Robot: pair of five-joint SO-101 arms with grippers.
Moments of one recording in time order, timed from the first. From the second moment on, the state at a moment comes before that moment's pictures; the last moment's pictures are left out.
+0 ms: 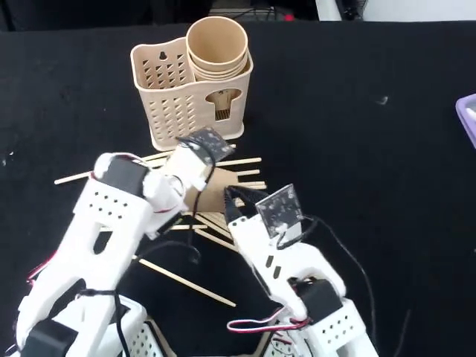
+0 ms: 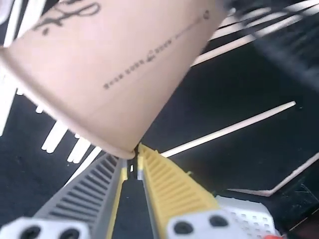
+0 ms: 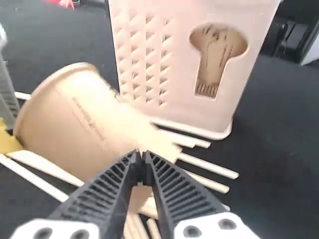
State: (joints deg) left arm 17.0 -31.7 28.8 89.1 -29.0; right arm -28.9 -103.2 96.3 37.1 1.4
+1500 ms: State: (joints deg) left arm 24.9 -43.8 27.4 85.2 -24.9; right arm -22.3 -103.2 96.7 40.1 1.4
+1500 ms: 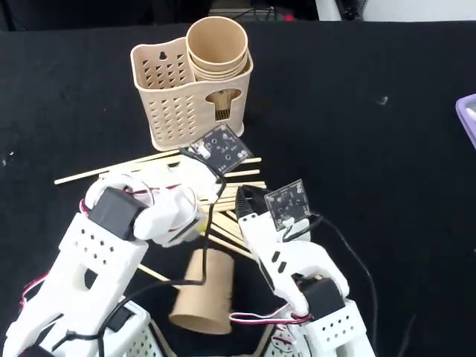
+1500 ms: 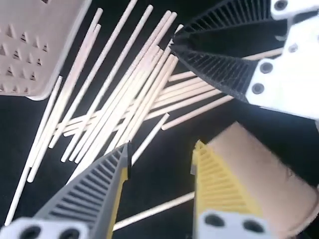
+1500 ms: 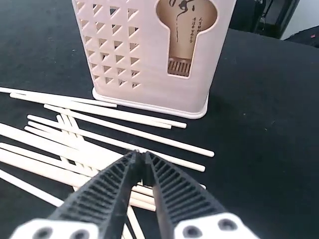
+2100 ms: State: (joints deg) left arm 34.5 -43.9 39.3 93.7 -27.2; right arm 1.2 -103.2 82.8 51.2 1.4
